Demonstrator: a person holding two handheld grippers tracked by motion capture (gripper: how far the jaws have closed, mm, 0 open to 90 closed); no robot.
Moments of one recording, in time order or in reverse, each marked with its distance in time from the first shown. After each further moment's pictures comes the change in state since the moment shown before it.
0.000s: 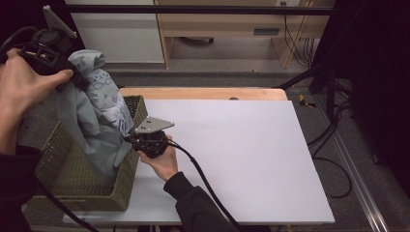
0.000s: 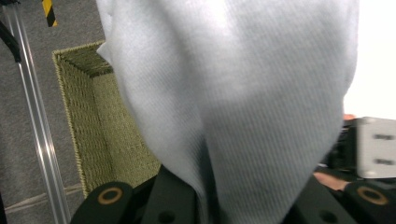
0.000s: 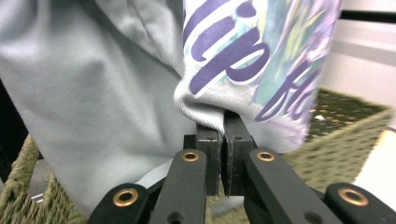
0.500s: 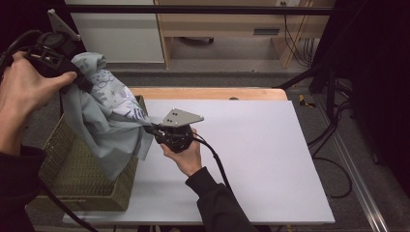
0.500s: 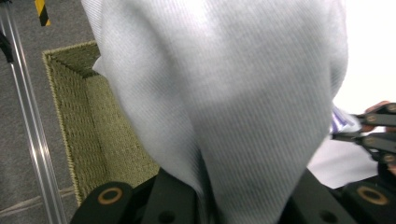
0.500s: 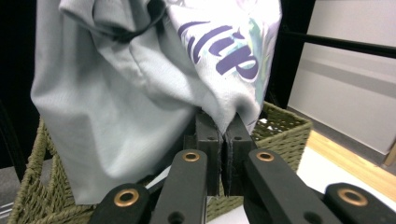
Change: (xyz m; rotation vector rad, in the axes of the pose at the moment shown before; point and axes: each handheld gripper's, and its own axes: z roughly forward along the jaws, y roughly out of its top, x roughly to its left) left arm -0.003 0.001 0.008 0.003 -0.016 0.008; right arm -0.017 0.025 -0.069 -0.045 -0.060 -0.040
